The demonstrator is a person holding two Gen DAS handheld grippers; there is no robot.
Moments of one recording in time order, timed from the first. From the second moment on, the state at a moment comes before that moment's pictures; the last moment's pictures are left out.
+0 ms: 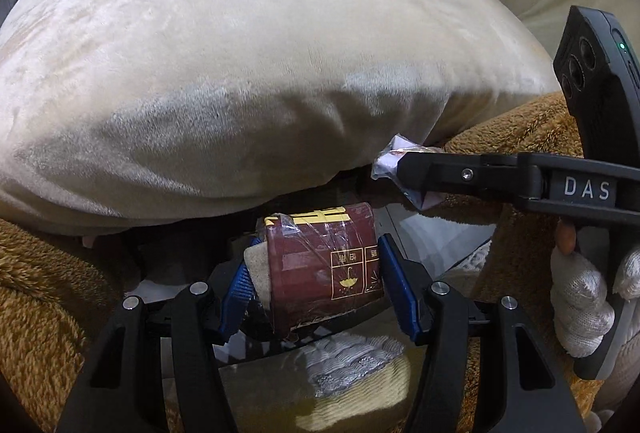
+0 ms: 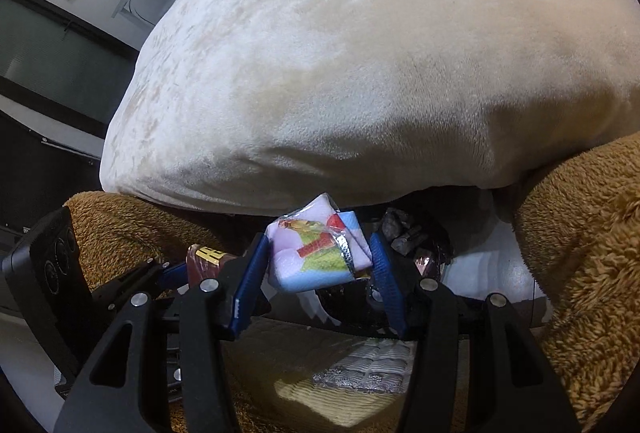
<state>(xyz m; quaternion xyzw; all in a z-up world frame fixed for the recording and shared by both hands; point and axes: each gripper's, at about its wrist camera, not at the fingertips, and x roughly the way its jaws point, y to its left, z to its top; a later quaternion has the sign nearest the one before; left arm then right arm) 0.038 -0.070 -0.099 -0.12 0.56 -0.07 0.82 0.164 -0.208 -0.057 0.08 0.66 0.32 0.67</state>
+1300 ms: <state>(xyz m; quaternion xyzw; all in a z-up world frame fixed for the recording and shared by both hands) 0.034 -0.058 -0.100 -0.13 0.54 -0.06 0.83 0.173 -0.226 -0.060 0.12 0.64 0.38 0.65</state>
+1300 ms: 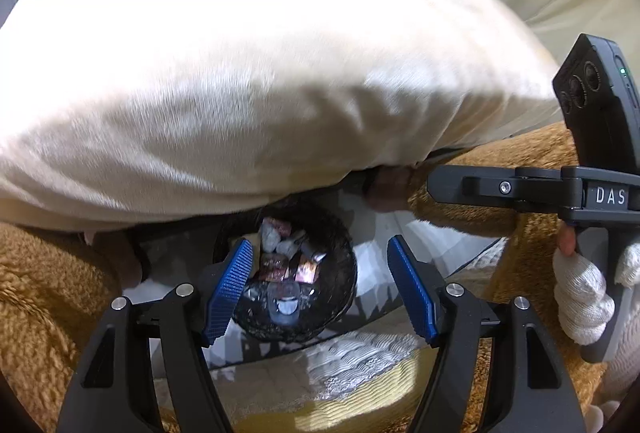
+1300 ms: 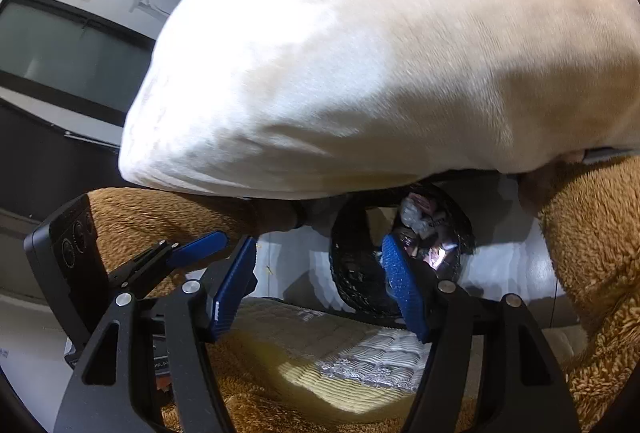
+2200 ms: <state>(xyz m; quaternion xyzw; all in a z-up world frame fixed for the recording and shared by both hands) 0.108 0.007 0.010 -0.07 0.42 -0.05 0.91 0.284 -0.199 0.033 0.03 0.46 0.40 0.79</state>
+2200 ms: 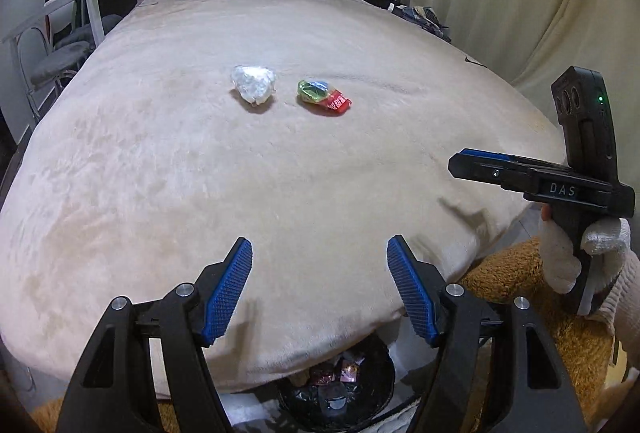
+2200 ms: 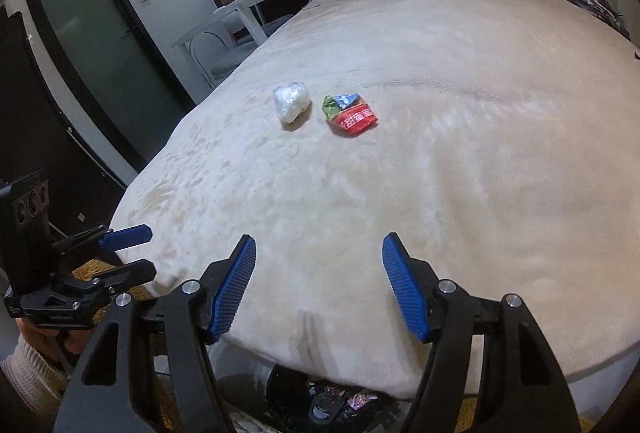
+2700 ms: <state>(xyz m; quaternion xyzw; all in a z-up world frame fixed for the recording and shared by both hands) 0.179 0.043 0.019 -0.06 0.40 -0.05 0.91 0.352 -0.127 0.016 -0.05 0.44 0.40 0.80</state>
